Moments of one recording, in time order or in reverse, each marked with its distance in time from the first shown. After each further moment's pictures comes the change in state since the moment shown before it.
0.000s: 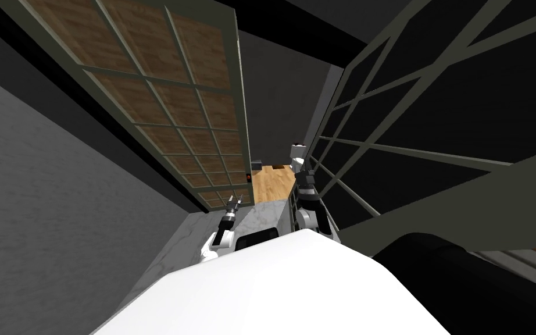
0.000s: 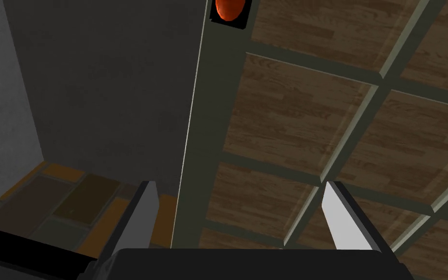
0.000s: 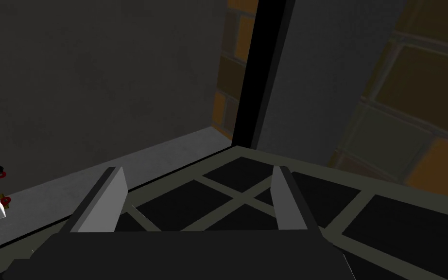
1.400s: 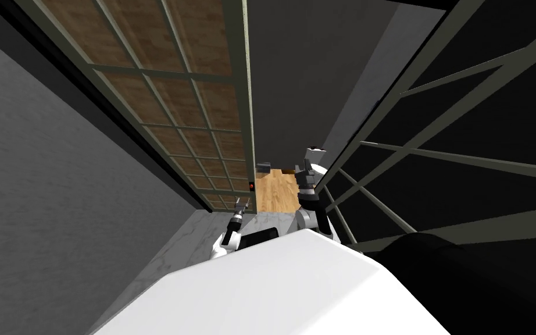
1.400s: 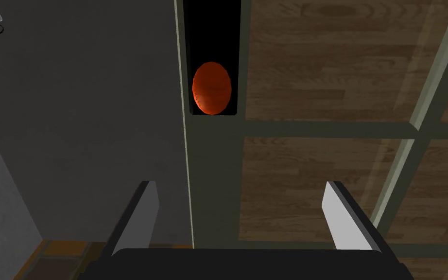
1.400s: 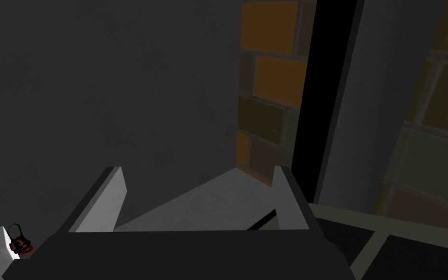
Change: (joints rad) arm -0.097 -0.078 -0.020 0.266 -0.014 -0.065 -0.256
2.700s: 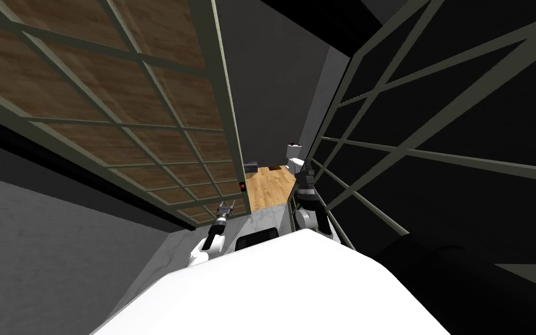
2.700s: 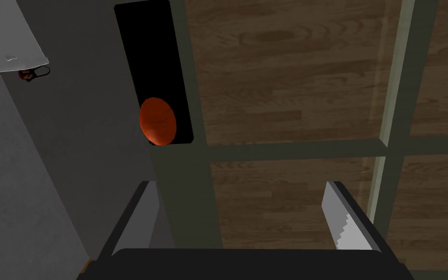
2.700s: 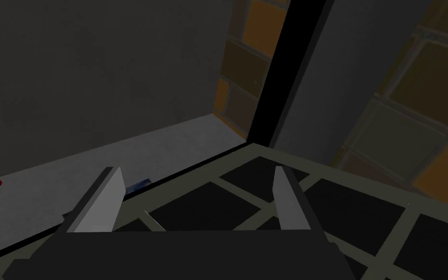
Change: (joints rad) arm -0.020 0.161 0.117 0.056 0.059 0.019 -0.010
